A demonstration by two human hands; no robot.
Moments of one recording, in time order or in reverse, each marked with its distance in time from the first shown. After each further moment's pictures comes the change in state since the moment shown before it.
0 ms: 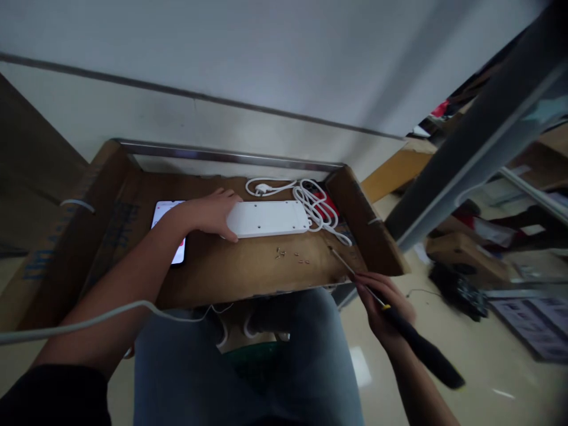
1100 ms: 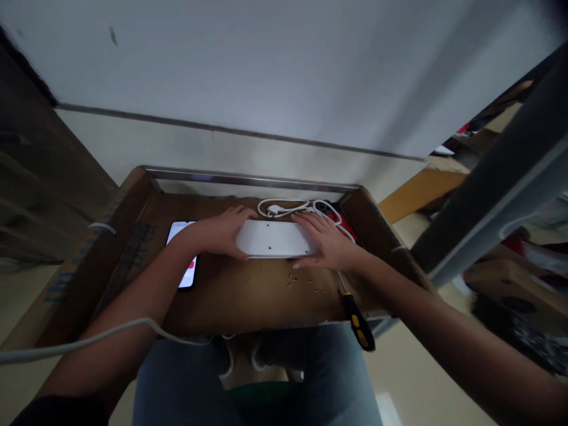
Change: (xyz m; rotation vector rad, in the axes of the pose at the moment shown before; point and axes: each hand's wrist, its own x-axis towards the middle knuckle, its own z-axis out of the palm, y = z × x) left_hand -0.010 -0.003 -0.002 -0.159 0.114 0.026; right_hand 0.185 -0.002 0.118 -0.029 -0.723 -0.478
